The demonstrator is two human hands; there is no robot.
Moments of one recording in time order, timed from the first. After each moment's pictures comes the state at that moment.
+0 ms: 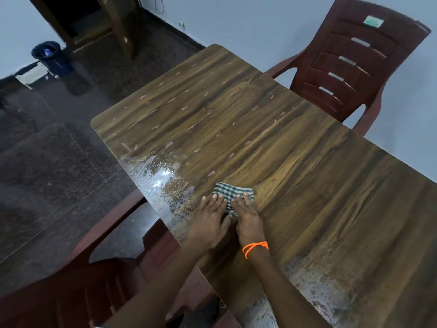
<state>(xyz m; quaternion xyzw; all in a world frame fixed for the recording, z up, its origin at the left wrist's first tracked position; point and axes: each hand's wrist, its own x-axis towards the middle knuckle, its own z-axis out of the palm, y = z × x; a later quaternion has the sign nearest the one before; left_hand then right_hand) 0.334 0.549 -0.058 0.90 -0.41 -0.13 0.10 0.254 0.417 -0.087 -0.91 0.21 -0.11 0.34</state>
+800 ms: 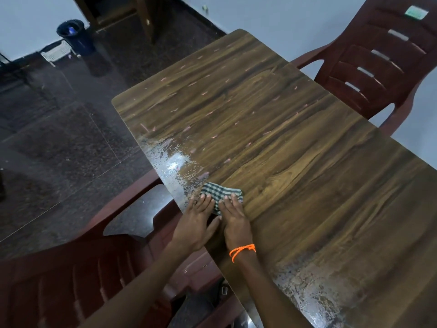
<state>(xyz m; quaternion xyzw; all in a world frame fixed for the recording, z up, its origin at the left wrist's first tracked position) 0.322 0.629 -0.055 0.91 -0.37 -0.15 0.11 0.252 0.491 -0.082 -0.93 0.12 -0.08 0.34</state>
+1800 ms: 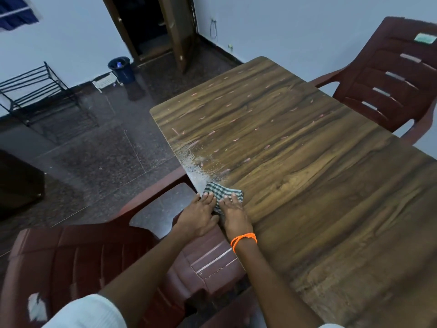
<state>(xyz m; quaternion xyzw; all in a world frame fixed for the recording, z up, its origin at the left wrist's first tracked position) 0.324 0.676 -0.043 0.91 -0.38 -0.17 -0.01 0.264 0.540 -0.095 -0.96 0.06 -0.02 0.26</state>
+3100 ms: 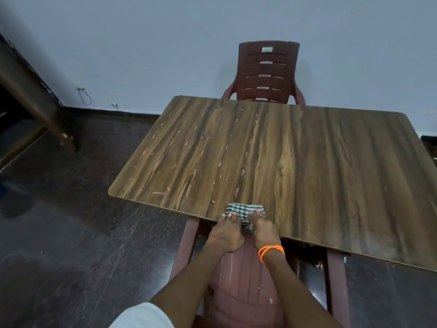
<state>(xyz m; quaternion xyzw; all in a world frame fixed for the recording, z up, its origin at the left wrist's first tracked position) 0.460 0.724 -0.037 0.71 -0.68 -0.16 -0.09 0.326 0.664 -0.074 -0.82 0.51 -0.11 0.25</state>
